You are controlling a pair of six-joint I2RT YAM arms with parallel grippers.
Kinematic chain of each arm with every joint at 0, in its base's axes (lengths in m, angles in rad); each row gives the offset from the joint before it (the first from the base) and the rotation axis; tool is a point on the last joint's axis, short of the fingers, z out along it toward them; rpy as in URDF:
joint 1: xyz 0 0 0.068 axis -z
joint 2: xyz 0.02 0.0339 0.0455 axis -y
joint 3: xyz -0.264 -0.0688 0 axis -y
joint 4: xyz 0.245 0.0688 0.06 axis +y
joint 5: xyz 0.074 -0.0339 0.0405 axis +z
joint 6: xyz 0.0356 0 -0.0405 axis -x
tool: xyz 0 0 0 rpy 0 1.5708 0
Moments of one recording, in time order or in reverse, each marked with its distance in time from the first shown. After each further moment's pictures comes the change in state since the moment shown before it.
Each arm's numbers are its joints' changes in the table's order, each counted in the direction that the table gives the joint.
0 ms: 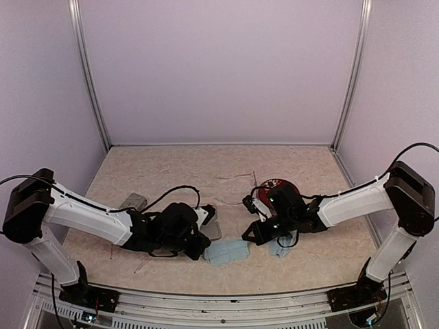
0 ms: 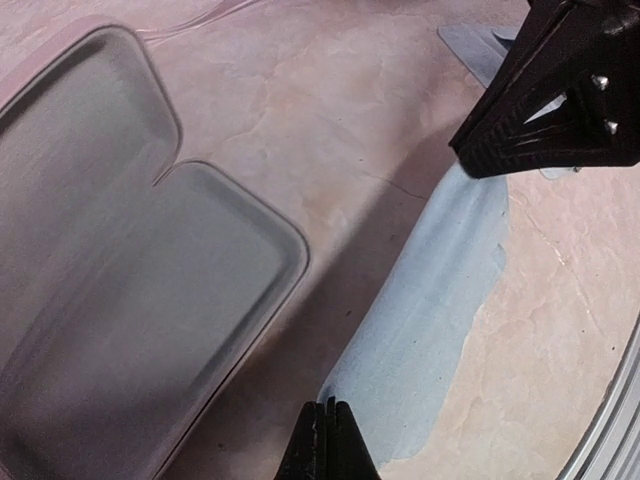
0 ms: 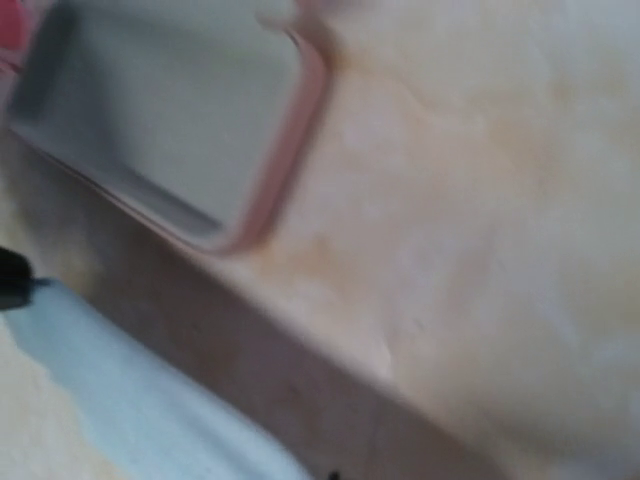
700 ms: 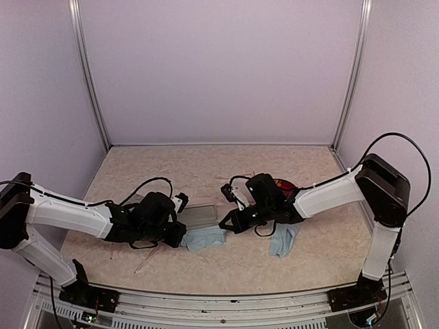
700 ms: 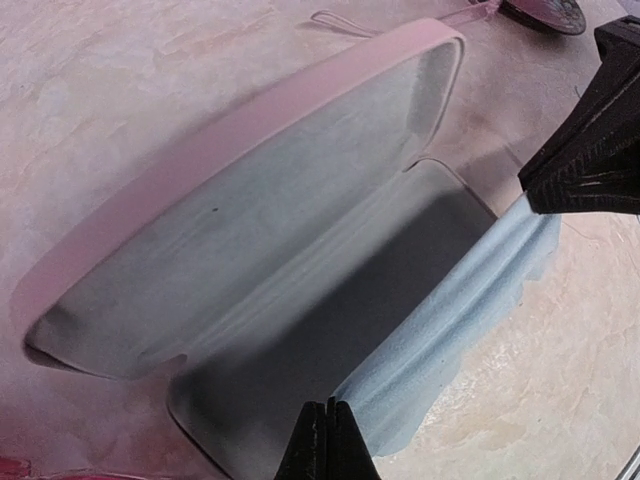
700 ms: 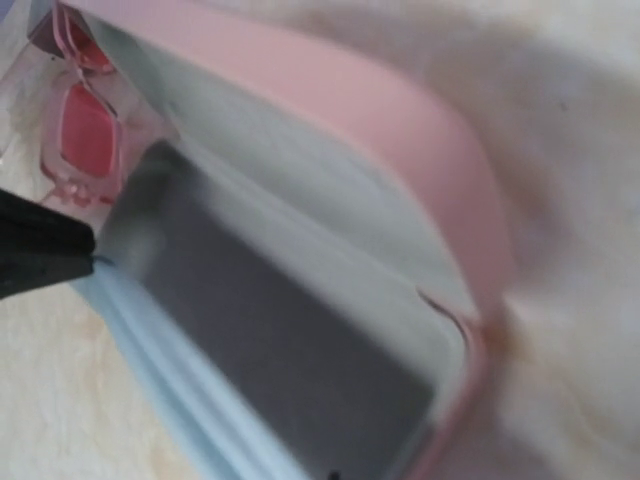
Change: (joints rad) left arm -0.154 0.163 -0.105 0.096 0.068 0.002; right arm -0.010 -0.218 0.240 -0.097 0.073 0.006
